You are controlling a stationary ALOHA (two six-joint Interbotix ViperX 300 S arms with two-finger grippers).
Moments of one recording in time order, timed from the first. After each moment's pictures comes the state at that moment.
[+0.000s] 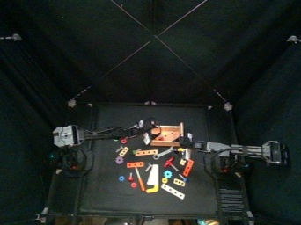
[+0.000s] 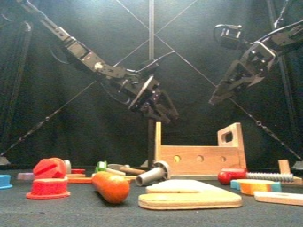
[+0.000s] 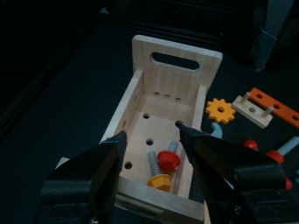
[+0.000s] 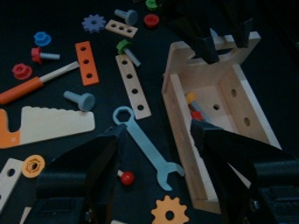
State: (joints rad) left arm 0.31 0.15 0.45 -0.01 -0.21 0.00; right arm -0.22 -0.59 1.01 -0.07 0.11 0.03
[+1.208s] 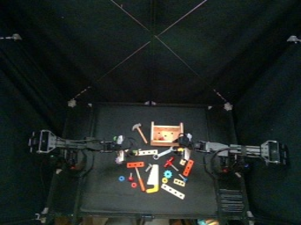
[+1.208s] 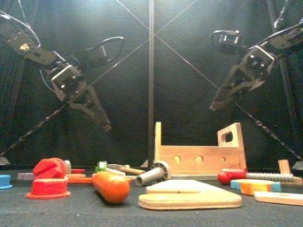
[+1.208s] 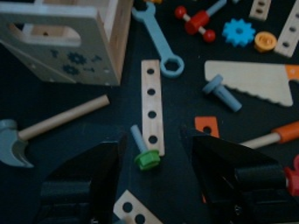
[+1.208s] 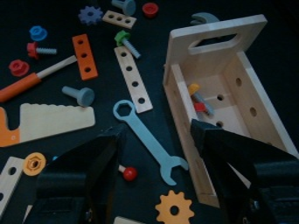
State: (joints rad) left arm 0.15 -0.25 0.96 0.07 -0.06 0.00; right arm -0.23 -0.56 1.01 -0.04 0.11 0.03
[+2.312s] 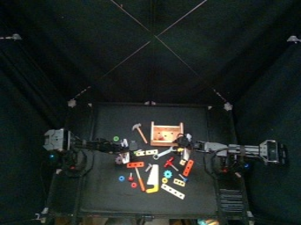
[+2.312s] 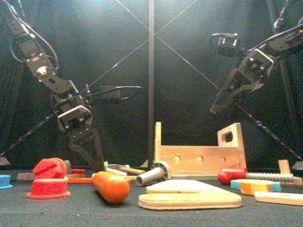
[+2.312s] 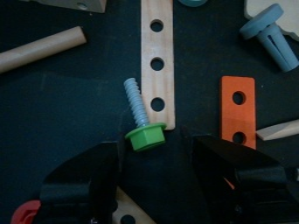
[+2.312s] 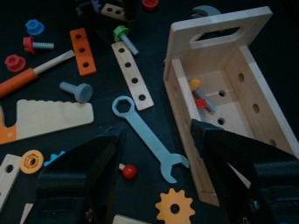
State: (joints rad) left arm 0.15 0.04 0.88 0.00 -0.02 0.00; right arm -0.23 -0.54 1.01 -0.04 0.11 0.03
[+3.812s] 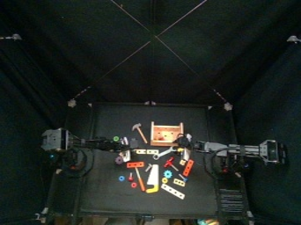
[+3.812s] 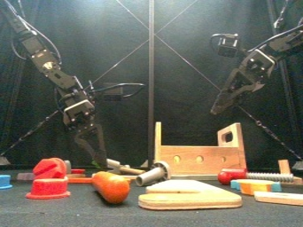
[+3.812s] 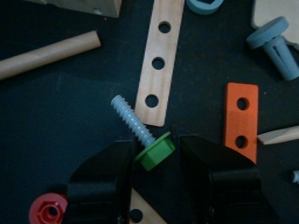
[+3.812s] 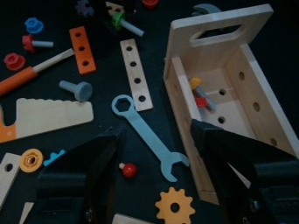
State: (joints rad) left arm 0.17 -0.01 0.85 -0.01 0.07 0.00; right arm -0.23 -0.54 1.02 -0.03 0.11 0.03
